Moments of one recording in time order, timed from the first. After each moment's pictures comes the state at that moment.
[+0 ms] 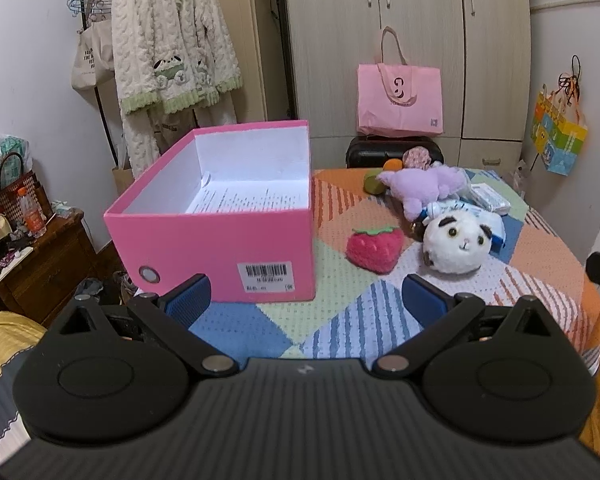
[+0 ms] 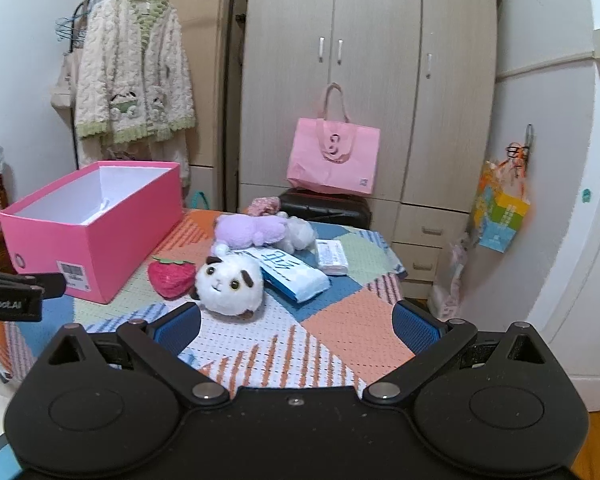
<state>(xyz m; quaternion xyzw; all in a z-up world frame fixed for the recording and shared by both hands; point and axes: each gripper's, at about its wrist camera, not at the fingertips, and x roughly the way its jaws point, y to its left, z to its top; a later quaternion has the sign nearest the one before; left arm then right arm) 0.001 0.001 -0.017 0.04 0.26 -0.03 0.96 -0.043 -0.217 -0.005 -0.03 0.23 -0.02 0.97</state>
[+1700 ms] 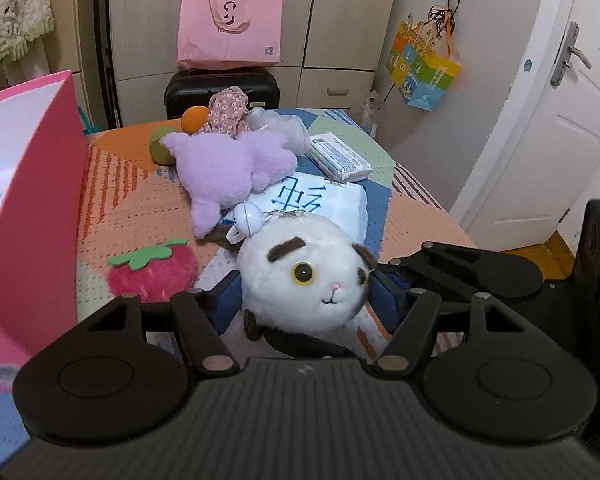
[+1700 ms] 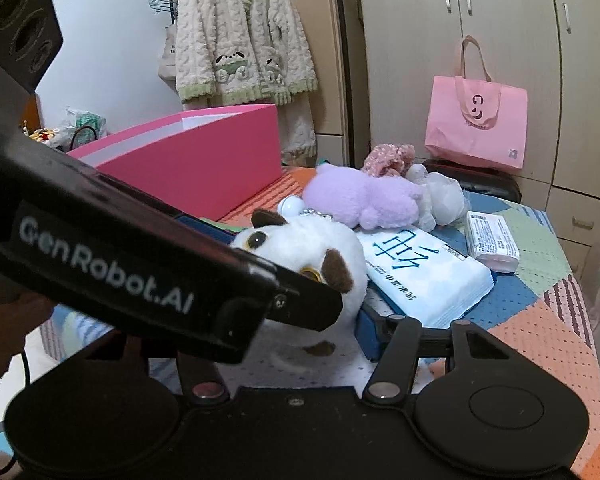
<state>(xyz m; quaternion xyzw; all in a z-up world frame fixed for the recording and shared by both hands) 0.126 -0.098 -0.055 0.03 0.38 -0.28 0.88 0.091 -0.222 -0.097 -0.01 0.27 0.20 0.94</state>
